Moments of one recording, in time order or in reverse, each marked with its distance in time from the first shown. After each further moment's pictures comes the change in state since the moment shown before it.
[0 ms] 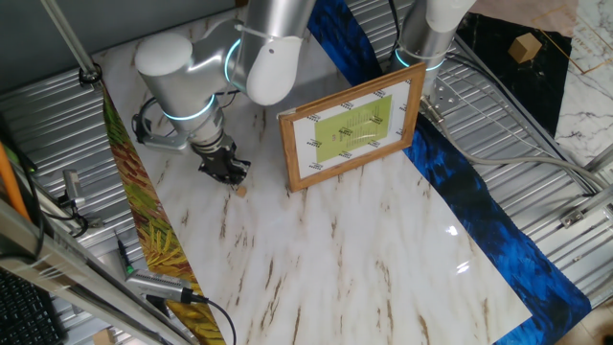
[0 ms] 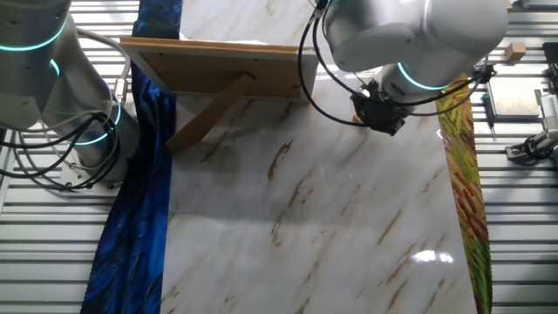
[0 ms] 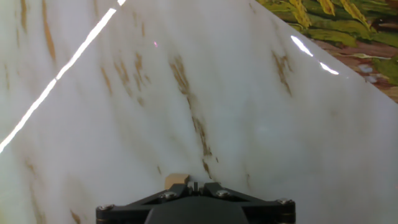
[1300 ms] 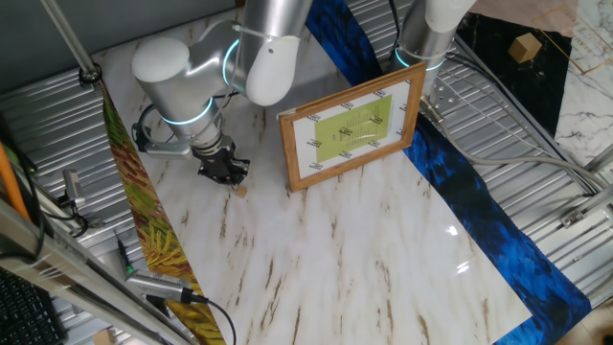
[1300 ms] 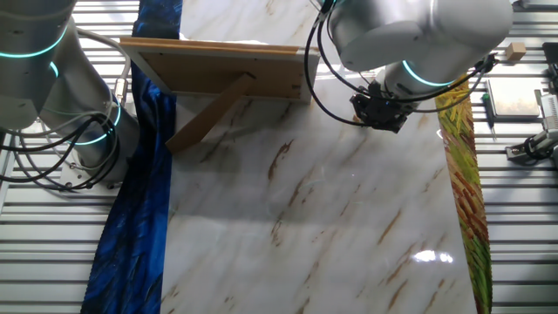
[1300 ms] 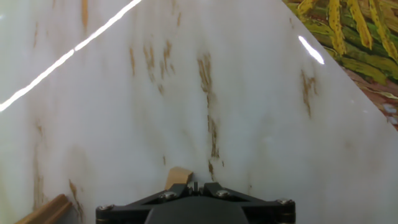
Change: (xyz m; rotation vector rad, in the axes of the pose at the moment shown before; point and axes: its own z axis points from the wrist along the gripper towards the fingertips) arm 0.000 0.000 -0.001 -0.001 0.027 -0.085
